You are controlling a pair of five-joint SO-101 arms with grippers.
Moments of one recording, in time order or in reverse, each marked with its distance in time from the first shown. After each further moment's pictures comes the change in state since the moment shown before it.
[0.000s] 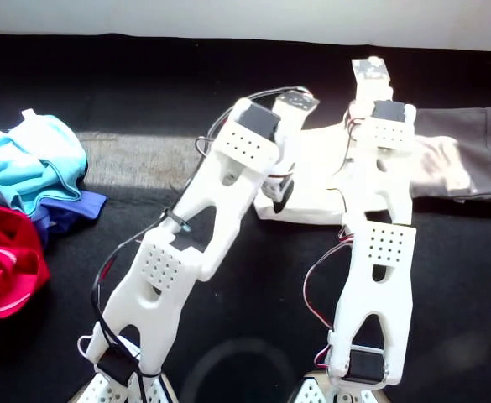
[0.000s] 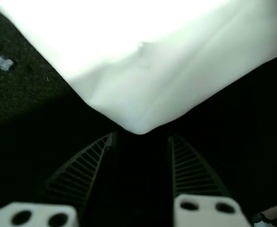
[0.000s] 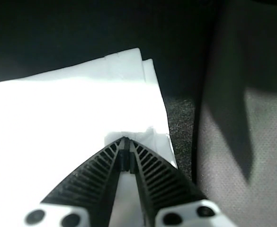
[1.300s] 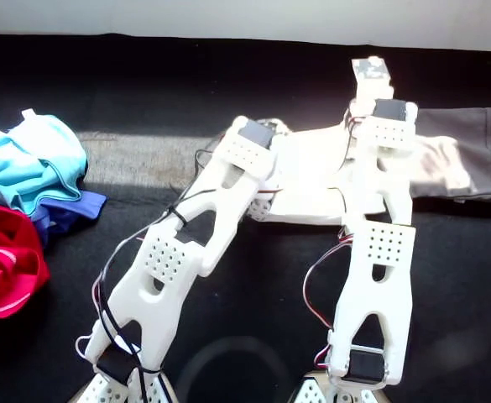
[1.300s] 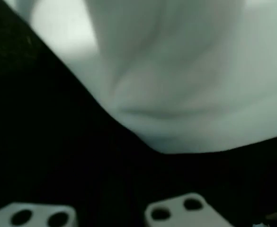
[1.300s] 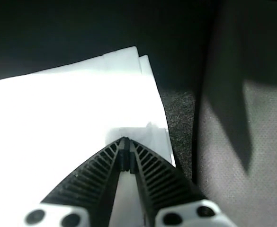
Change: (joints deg) left arm -2.0 5.9 9.8 -0.6 5.7; right arm -0.1 0.3 -5.3 5.1 0.0
